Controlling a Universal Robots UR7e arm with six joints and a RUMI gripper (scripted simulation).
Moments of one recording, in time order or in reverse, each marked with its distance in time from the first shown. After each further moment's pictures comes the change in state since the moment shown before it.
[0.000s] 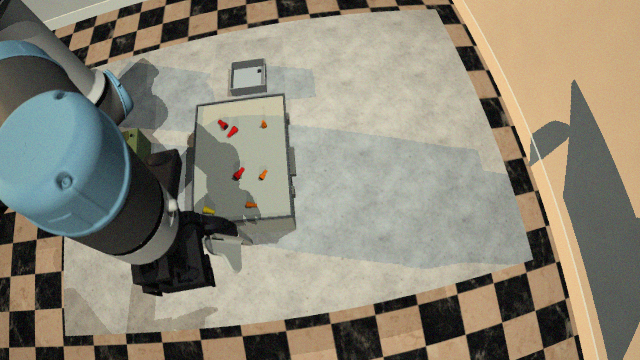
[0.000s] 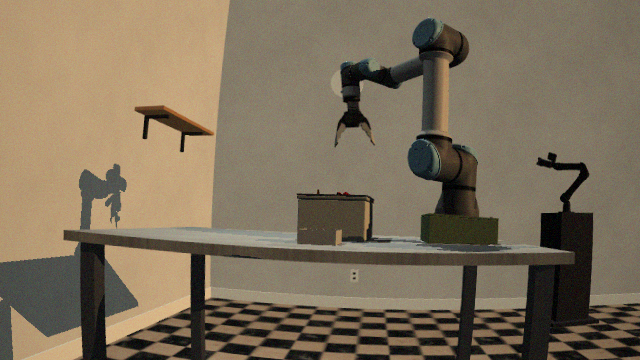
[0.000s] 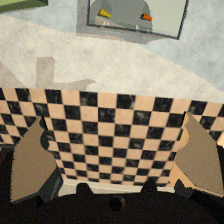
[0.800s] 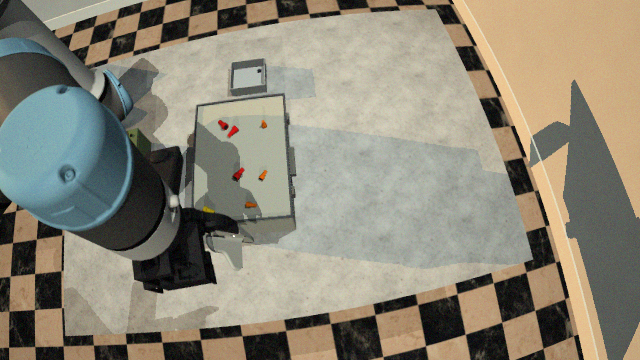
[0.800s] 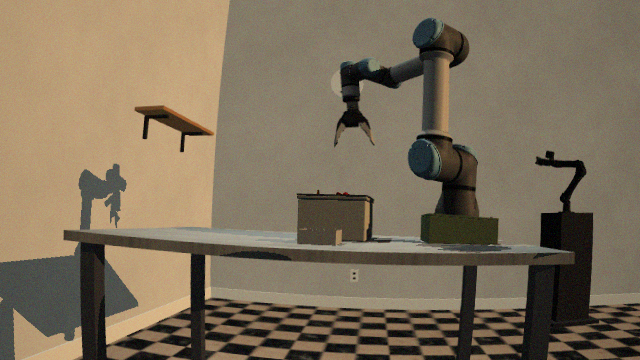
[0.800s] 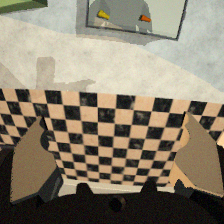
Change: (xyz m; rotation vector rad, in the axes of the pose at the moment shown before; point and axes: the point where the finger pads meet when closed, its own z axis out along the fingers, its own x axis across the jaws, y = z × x) arm 0.002 -0.003 0.000 0.000 0.001 0.002
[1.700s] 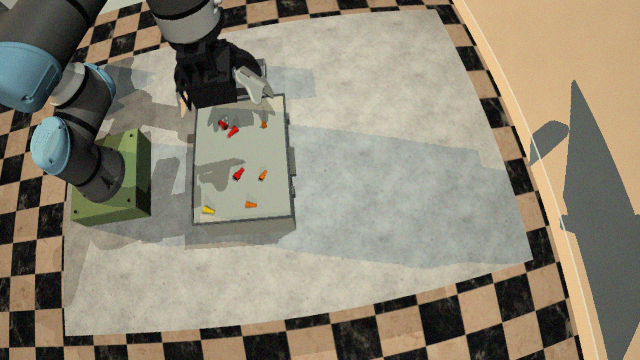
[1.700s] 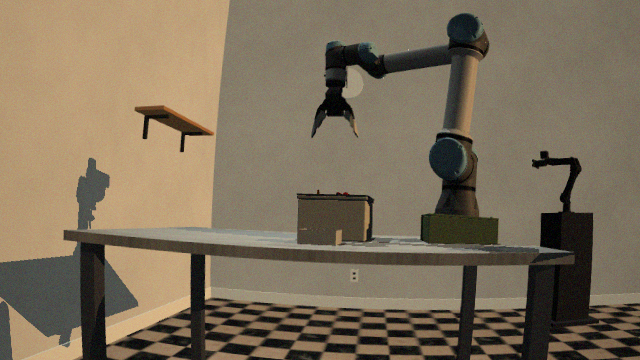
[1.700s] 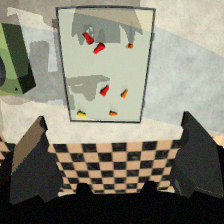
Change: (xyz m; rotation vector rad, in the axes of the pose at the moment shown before) arm 0.077 -0.237 0.000 0.015 0.064 0.098
